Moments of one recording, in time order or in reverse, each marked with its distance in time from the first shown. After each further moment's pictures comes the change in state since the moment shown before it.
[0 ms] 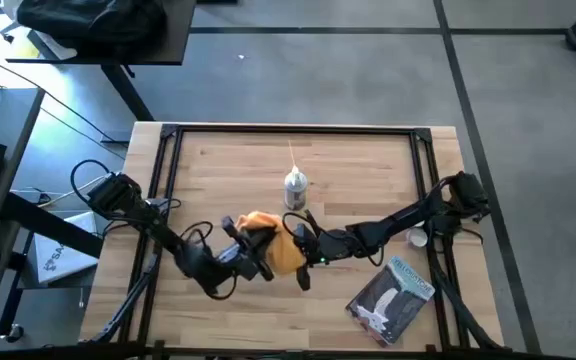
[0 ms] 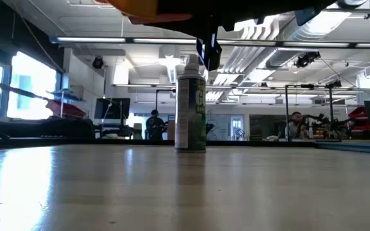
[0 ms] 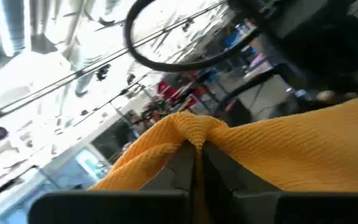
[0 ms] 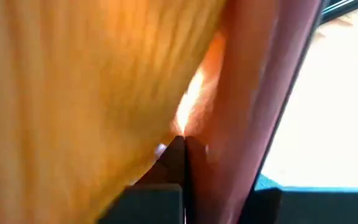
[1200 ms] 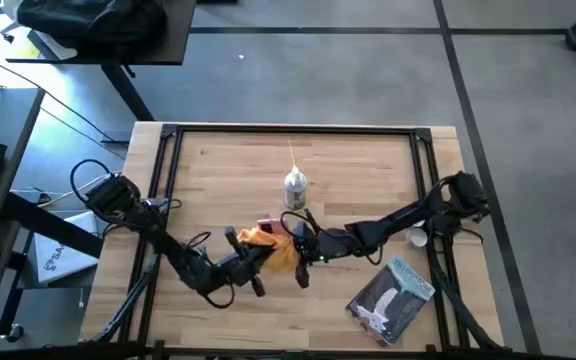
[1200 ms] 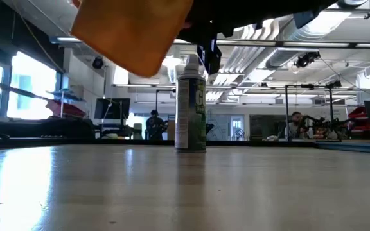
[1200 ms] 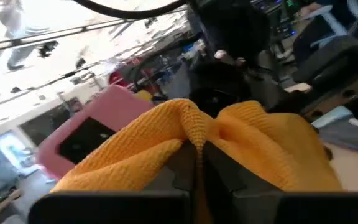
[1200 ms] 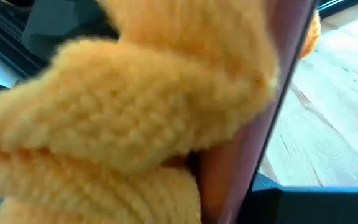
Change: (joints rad) left arm -0.050 0.000 -0.121 -0.182 0.010 -0.507; right arm -0.009 0.002 -0.001 -0.014 0.017 -0.014
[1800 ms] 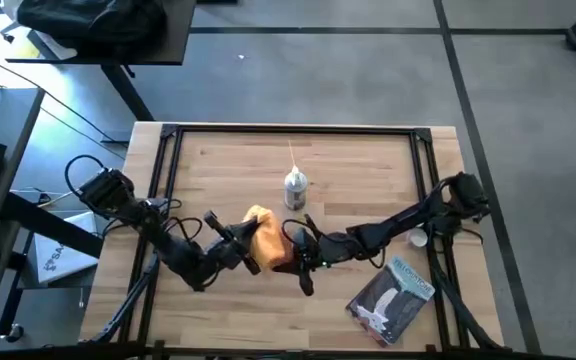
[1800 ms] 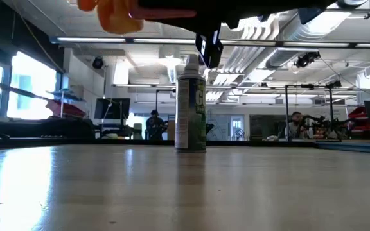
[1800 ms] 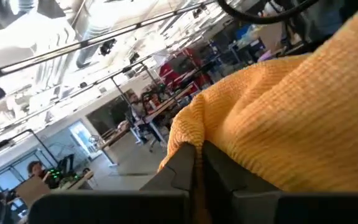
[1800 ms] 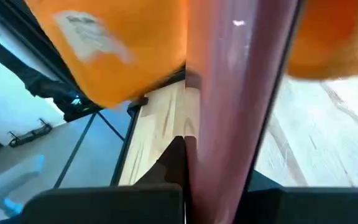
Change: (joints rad) left arm 0.002 -0.071 -0.002 0.229 -0.076 0.342; right arm 0.010 -0.001 0.001 0.003 -0.041 -0.039
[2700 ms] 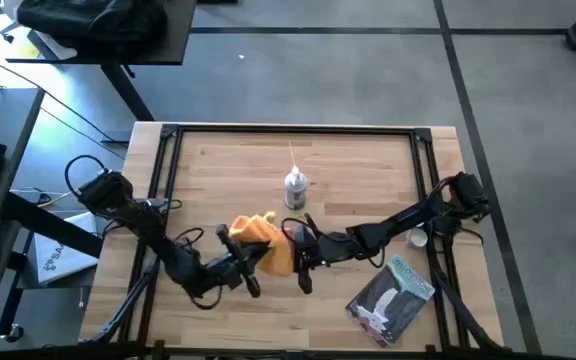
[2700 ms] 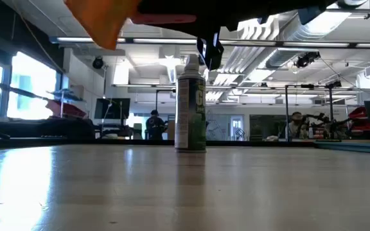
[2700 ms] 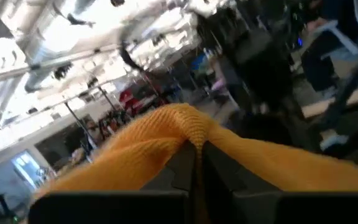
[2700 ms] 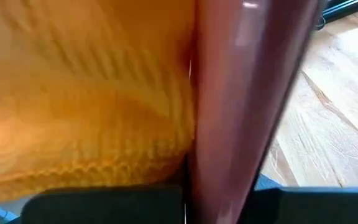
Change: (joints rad) left arm -0.015 0.002 0.057 -0.368 0.163 -0.351; right arm -0.002 0.000 0.000 -0.012 0.028 0.018
